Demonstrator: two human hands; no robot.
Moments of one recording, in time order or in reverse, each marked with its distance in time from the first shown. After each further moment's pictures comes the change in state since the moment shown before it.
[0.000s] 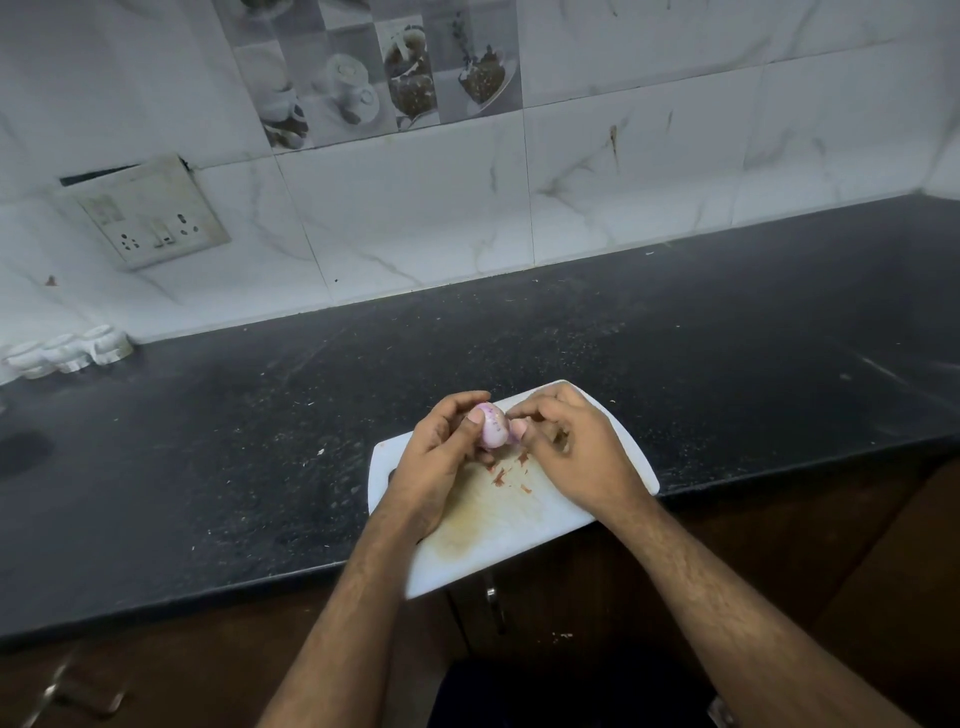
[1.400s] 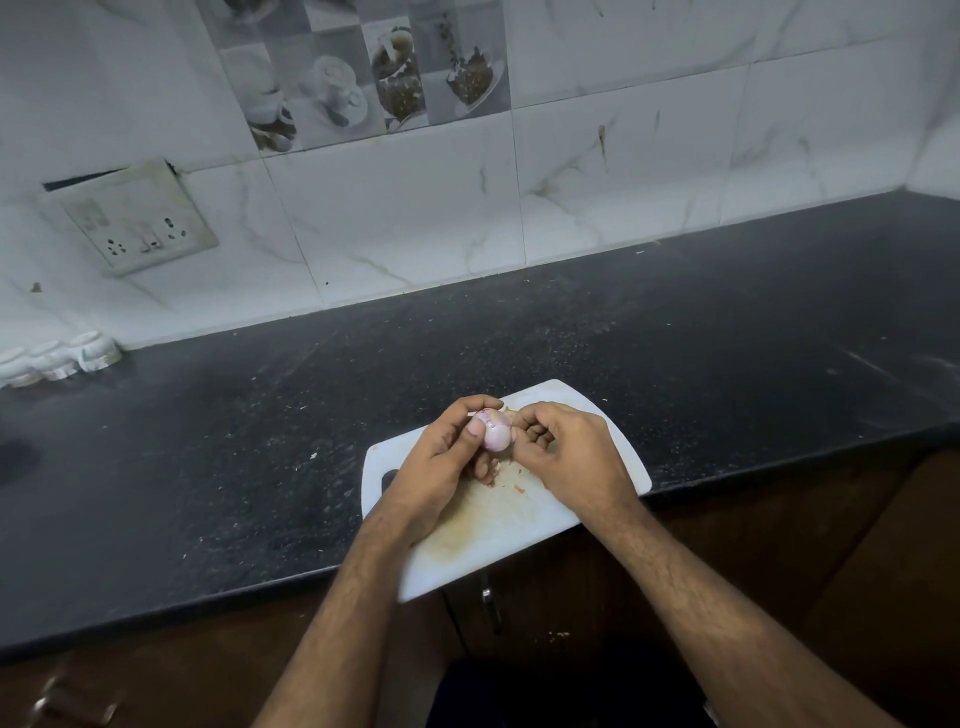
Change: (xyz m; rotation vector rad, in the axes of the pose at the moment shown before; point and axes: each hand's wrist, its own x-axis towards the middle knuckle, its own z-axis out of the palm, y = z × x) left_hand -0.003 0.004 0.005 0.085 -0.191 0.027; right_hand -0.006 -0.003 0.004 -0.124 0.068 0.100
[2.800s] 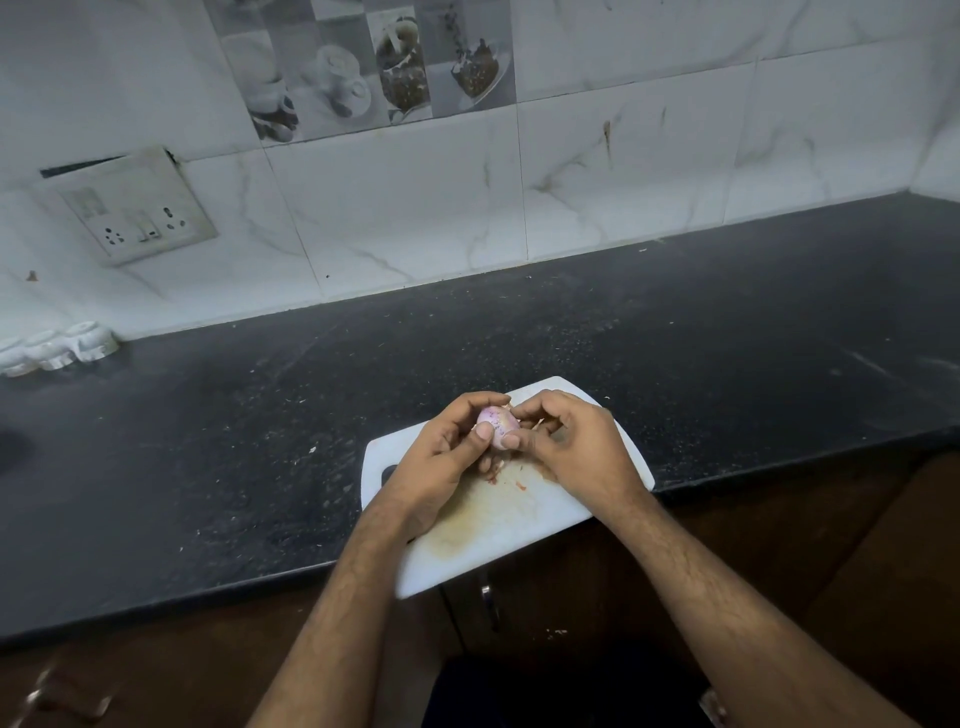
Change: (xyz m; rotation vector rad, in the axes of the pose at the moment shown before) left_hand 0.000 -0.003 -0.005 -0.044 -0.062 0.039; right_hand 0.004 -0.004 -0.006 0.282 -0.089 0.065
